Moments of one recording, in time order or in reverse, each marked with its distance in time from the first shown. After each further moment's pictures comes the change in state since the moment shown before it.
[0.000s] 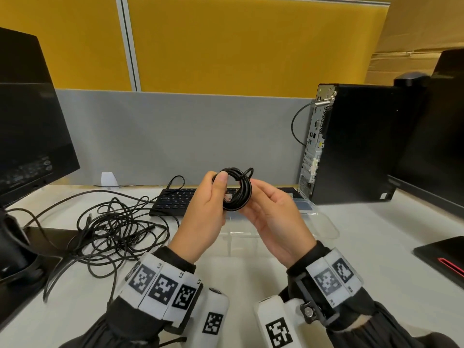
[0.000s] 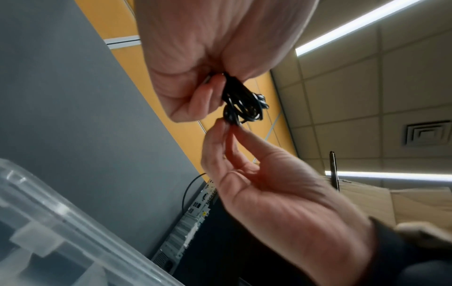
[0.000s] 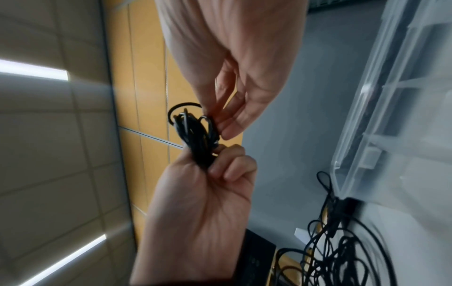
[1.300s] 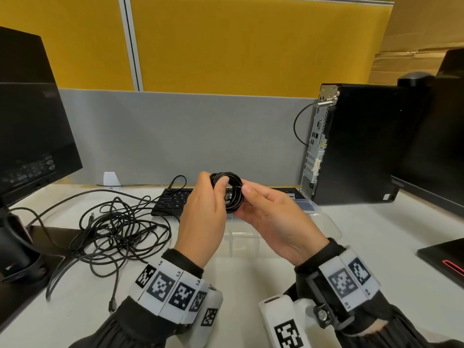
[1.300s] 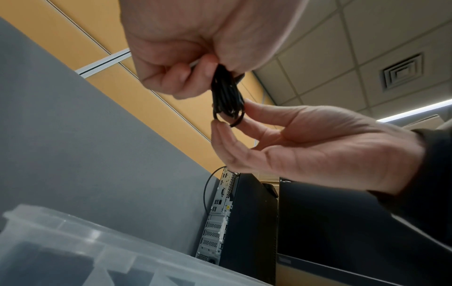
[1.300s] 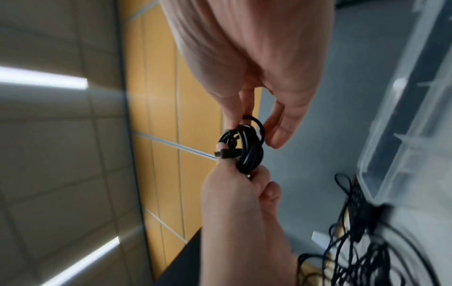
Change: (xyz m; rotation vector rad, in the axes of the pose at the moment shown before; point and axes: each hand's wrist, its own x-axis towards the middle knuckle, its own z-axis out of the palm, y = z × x) left_hand 0.001 -0.016 0.000 0.406 0.174 0.183; right_hand -0.003 -0.008 0.001 -0.102 -0.132 0.163
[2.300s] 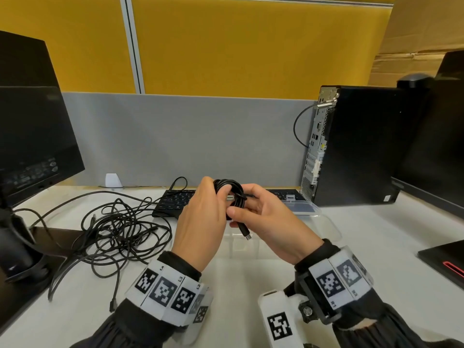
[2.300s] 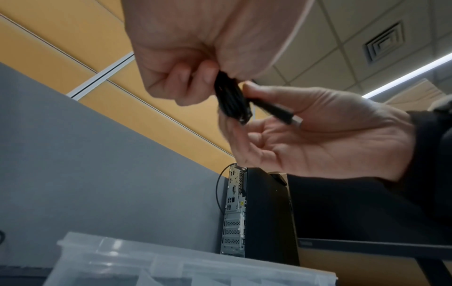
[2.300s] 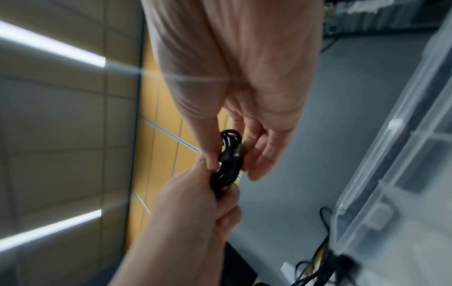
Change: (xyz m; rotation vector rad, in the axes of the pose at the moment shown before) left_hand -0.003 0.003 -0.004 0.230 -0.083 0.010; right_hand -0.001 -0.001 0.001 -0.303 -0.050 0.021
